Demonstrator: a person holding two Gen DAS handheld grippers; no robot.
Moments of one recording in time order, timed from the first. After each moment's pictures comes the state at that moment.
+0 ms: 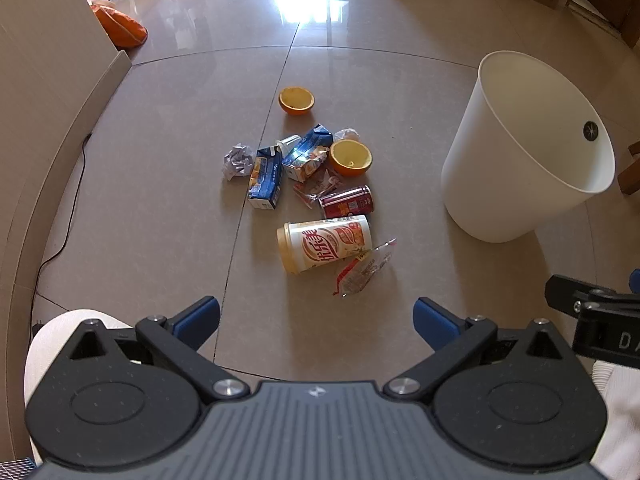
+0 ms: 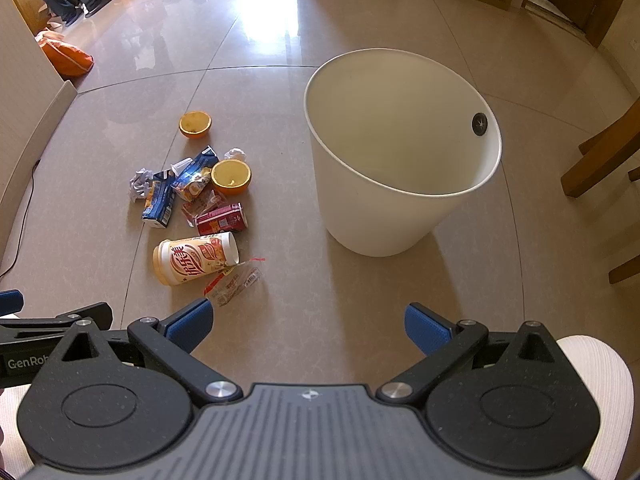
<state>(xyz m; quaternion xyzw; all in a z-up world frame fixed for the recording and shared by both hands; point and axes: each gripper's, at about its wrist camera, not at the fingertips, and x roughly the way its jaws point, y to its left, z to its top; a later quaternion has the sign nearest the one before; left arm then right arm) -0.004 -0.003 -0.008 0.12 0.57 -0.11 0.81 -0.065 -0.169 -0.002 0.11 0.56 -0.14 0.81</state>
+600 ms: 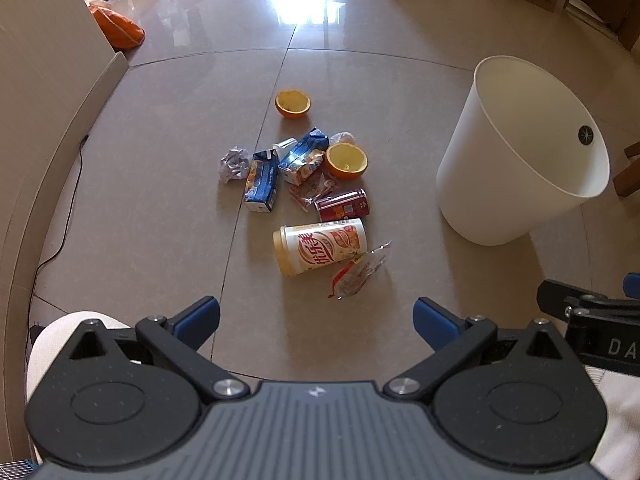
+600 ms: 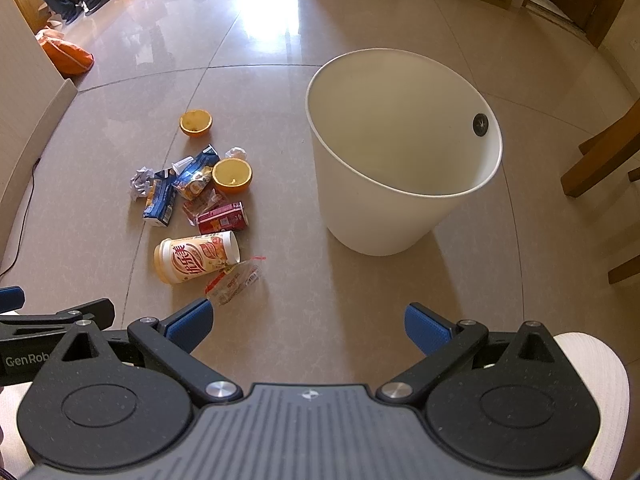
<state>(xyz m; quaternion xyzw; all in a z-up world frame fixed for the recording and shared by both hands) -0.004 -0.003 -0.003 0.12 0.57 -0.11 0.81 -0.063 -0.169 0.000 0.11 0.57 -0.14 0.81</state>
